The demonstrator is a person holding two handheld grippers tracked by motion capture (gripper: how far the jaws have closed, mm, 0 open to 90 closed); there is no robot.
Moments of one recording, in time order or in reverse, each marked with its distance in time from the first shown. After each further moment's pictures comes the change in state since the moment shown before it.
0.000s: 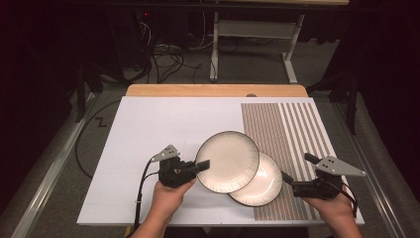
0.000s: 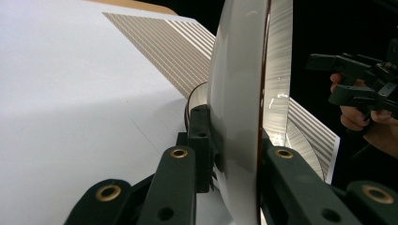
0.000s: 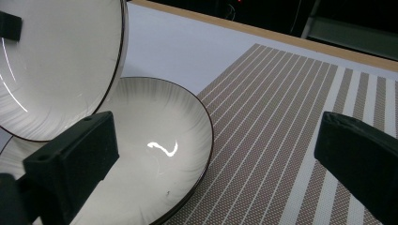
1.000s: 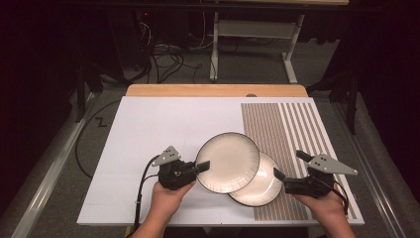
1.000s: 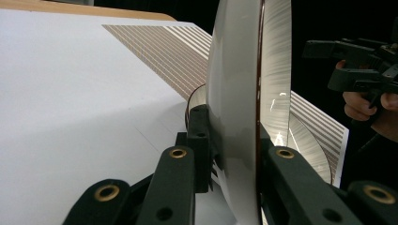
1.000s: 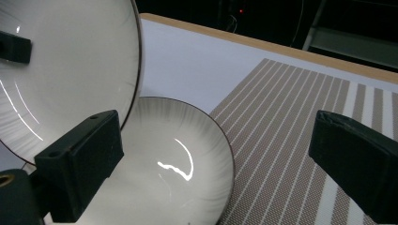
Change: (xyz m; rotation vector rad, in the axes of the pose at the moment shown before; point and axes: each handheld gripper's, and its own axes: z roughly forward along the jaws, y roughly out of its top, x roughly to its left) left arm -0.005 -0.001 -0.002 -0.008 0.015 0.072; right arm 0.016 0.011 0.011 -0.040 0.003 0.005
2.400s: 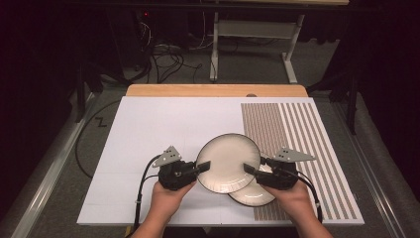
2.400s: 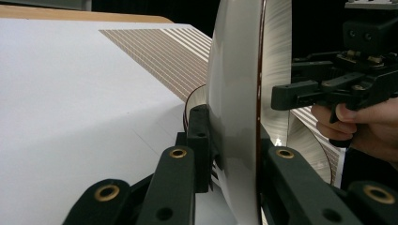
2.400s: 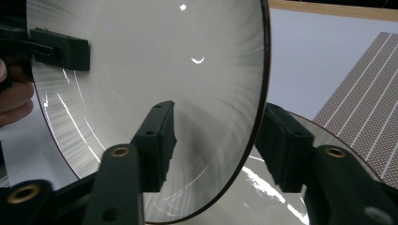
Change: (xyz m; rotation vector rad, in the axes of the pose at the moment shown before) left arm -0.002 0.001 0.000 -0.002 -0.005 0.034; right arm 0.036 0.007 0.064 0.083 0.240 0.090
